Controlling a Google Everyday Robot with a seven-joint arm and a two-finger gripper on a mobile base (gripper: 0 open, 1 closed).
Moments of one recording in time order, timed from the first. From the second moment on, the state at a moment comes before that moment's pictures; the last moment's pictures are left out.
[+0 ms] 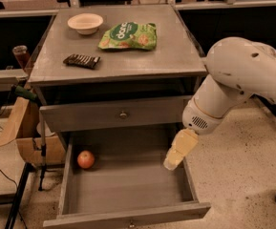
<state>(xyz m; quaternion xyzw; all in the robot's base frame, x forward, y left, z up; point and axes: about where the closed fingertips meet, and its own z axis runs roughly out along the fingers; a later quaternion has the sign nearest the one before) 0.456 -0.124 0.768 -0.49 0.86 0.13 0.08</state>
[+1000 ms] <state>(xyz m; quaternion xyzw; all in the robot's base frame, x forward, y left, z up) 0.468 -0.052 0.692 -0.42 0.87 0.22 0.10</state>
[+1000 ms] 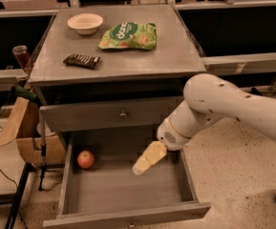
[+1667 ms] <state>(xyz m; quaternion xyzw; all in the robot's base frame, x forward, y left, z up) 0.501 0.032 0.617 -0.45 0.83 0.31 0.14</state>
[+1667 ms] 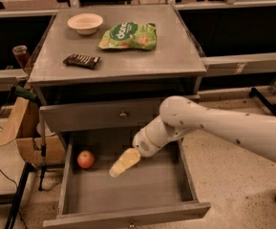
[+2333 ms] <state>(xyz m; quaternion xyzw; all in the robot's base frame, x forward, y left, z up) 0.519 0.098 0.574 -0.42 0.83 0.34 0.14</state>
